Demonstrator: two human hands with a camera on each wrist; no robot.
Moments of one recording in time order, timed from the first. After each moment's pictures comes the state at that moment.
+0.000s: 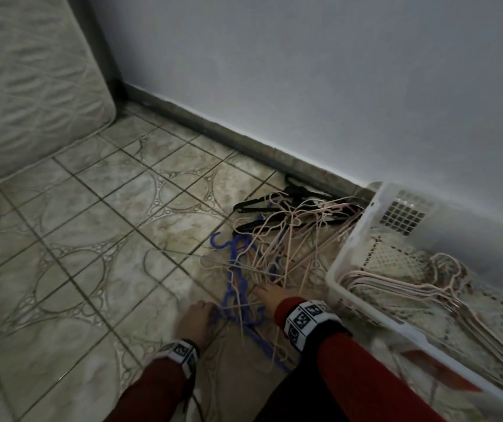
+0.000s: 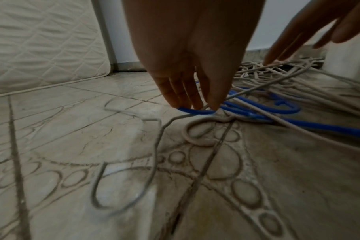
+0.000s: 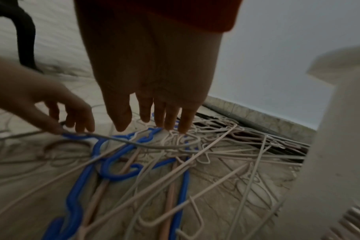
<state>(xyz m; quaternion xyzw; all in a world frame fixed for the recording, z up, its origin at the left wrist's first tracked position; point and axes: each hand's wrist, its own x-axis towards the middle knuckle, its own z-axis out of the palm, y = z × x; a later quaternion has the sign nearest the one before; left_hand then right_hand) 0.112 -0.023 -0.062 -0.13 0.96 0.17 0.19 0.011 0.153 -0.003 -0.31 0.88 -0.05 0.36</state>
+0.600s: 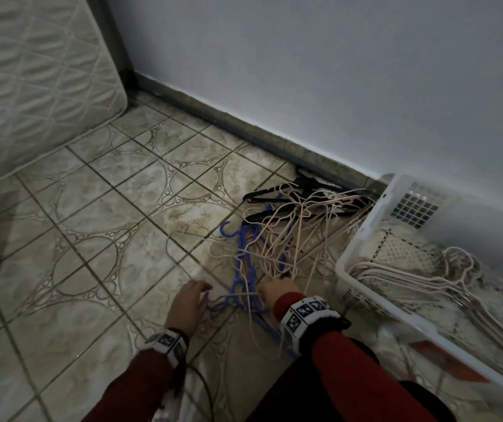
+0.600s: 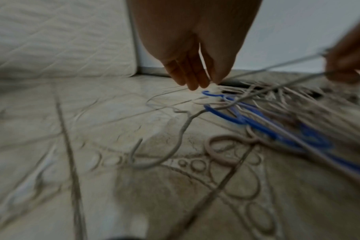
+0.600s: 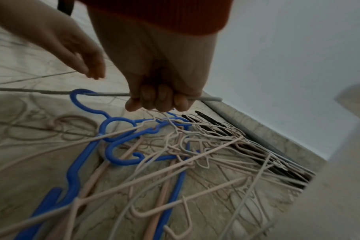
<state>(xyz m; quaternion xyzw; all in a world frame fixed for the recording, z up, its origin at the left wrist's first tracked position) 0.128 -0.047 -0.041 -0.15 0.95 0.27 0.00 0.027 0.138 0.010 -0.33 0.89 0.04 0.32</state>
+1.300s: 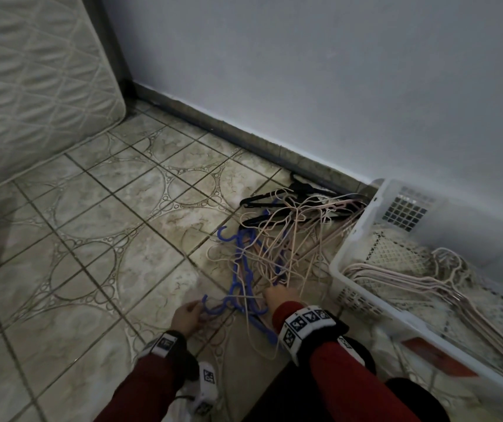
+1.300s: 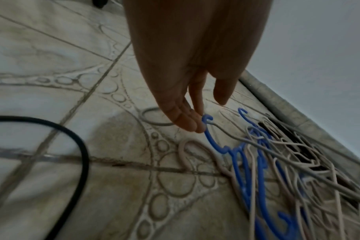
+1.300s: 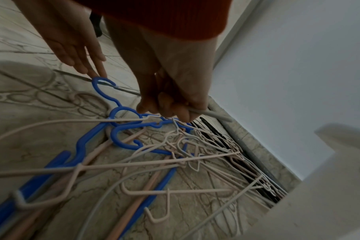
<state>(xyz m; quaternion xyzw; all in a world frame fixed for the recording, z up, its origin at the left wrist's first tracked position) 0.131 -0.047 -0.074 -0.43 0.69 0.58 0.07 0.043 0.148 0.012 -0.26 0.92 0.01 0.31</state>
